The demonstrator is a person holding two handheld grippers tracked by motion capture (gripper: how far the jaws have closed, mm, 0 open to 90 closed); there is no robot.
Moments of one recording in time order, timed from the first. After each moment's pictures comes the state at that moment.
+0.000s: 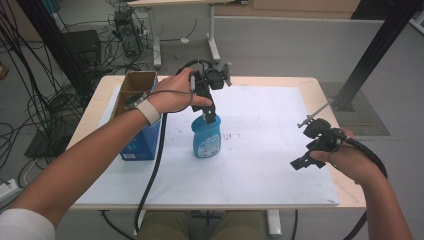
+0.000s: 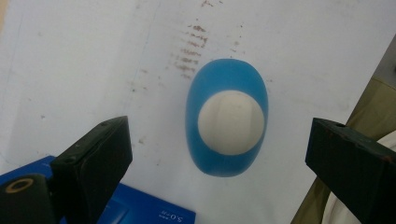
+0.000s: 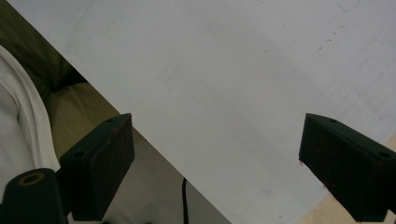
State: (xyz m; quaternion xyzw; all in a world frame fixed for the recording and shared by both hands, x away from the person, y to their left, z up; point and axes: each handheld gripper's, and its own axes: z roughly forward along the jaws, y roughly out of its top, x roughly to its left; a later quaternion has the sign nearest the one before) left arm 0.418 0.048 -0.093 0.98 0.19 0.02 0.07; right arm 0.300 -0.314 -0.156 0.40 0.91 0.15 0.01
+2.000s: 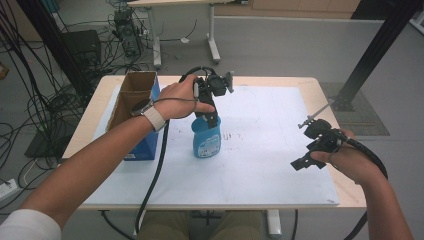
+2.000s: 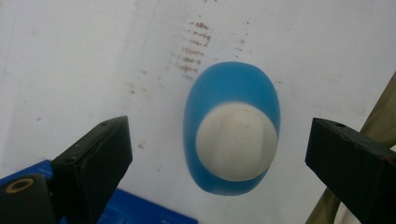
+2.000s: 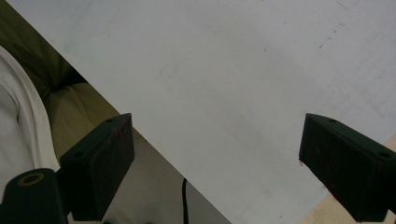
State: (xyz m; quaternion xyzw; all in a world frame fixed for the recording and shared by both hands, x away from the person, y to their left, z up) left arm 0.415 0.039 -0.112 0.98 0.19 0.03 0.06; right arm 0.300 -0.317 -0.158 0.40 0.90 0.15 0.01
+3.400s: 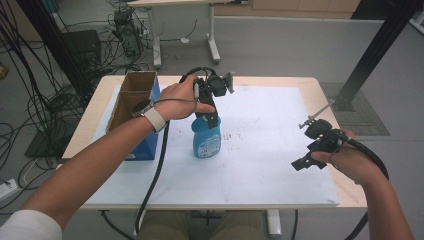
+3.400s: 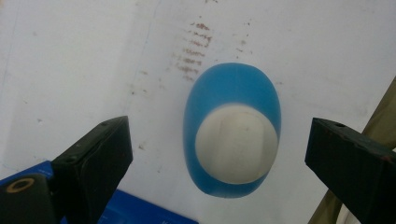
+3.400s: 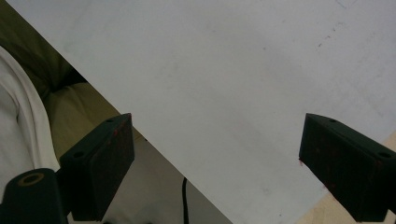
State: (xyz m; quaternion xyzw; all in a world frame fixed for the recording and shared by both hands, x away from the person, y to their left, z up) left arm 0.414 0.039 -0.113 0.98 0.19 0.04 0.06; right arm 0.299 -0.318 -0.158 0.40 0.90 0.15 0.01
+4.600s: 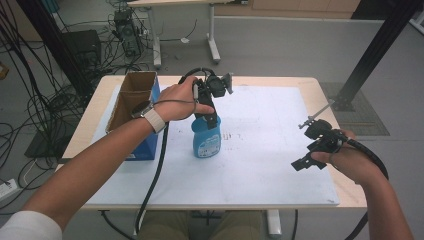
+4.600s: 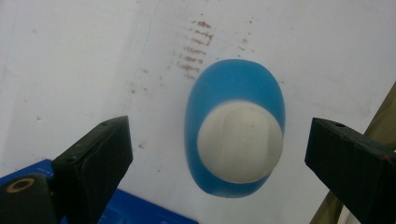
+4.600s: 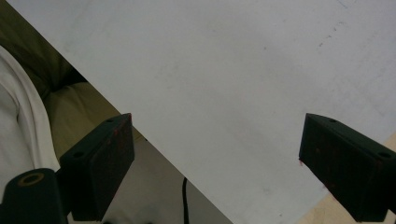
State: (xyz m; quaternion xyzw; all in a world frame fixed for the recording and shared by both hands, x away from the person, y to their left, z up) left arm 0.414 0.040 -0.115 0.98 0.20 0.04 0.06; right arm 0.299 -0.318 -0.158 0.40 0.90 0.15 0.01
